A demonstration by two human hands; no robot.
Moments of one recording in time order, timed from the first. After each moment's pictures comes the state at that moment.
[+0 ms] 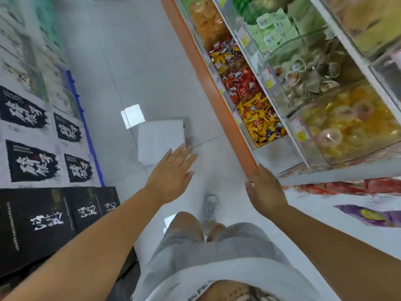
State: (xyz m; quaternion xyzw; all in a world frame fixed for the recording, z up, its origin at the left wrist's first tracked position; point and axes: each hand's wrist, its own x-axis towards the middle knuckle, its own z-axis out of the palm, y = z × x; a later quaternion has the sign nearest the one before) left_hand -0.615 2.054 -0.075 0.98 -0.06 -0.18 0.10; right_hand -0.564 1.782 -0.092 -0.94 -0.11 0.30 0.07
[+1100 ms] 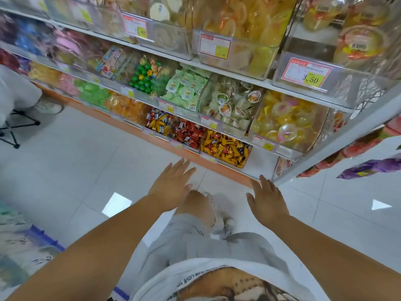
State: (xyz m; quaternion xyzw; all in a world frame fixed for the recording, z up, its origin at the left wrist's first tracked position) left_hand -0.375 2.073 -0.049 0.89 -0.38 -0.23 -0.07; right_hand -0.521 1.829 -0.077 -0.94 0.17 0.26 0.14
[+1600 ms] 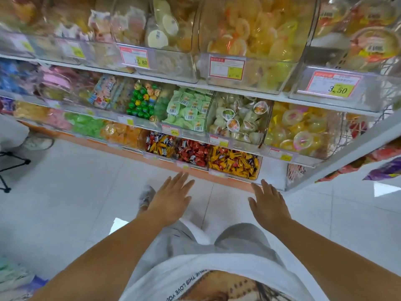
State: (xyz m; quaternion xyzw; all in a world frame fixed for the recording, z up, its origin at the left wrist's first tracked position) left_hand -0.284 2.112 -0.067 0.86 -0.43 -0.25 -0.11; right_hand -0.450 1.879 -0.095 -0.92 0.24 0.25 0.17
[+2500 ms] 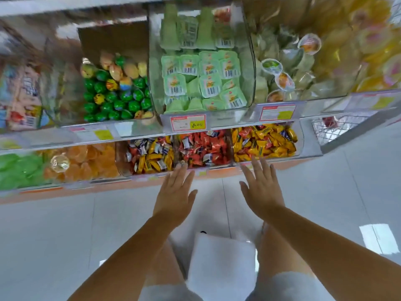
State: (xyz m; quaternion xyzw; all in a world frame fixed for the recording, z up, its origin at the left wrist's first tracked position) left_hand -0.086 2.177 -0.292 0.83 -0.53 -0.19 0.00; right_hand -0.278 2.017 -0.306 -0.92 0.38 0.10 0.05
